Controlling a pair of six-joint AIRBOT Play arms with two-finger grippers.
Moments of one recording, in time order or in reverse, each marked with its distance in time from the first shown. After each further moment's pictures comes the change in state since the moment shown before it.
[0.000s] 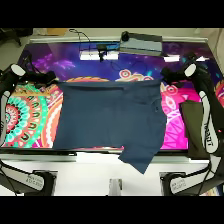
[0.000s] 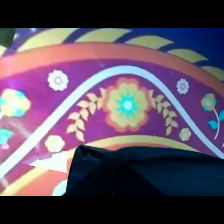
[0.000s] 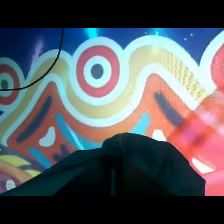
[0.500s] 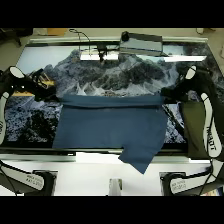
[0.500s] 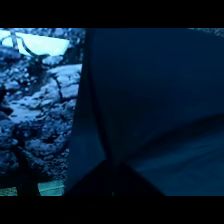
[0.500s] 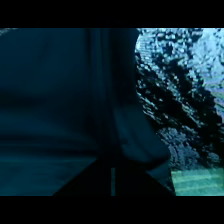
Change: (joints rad) left arm 0.029 -0.006 -0.040 0.013 -0.452 0.133; right arm 0.000 0.047 -0.068 -0.142 0.520 -0.196
